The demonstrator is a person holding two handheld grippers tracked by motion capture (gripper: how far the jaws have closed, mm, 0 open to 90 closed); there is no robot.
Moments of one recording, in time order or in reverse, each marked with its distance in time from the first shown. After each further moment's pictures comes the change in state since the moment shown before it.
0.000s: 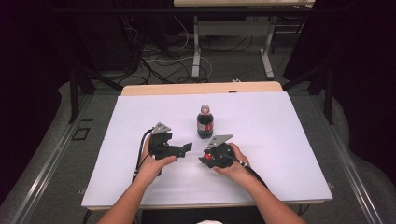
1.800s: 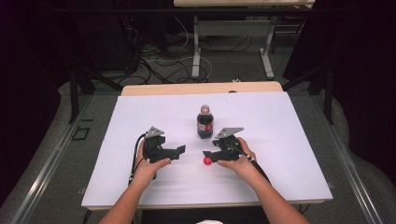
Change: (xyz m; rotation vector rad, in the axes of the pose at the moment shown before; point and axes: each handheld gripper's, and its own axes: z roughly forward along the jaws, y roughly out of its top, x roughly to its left) left arm 0.017 -0.015 -0.003 0.013 0.039 -0.041; right arm -0.021 0.005 -0.022 -0.055 -0.038 0.142
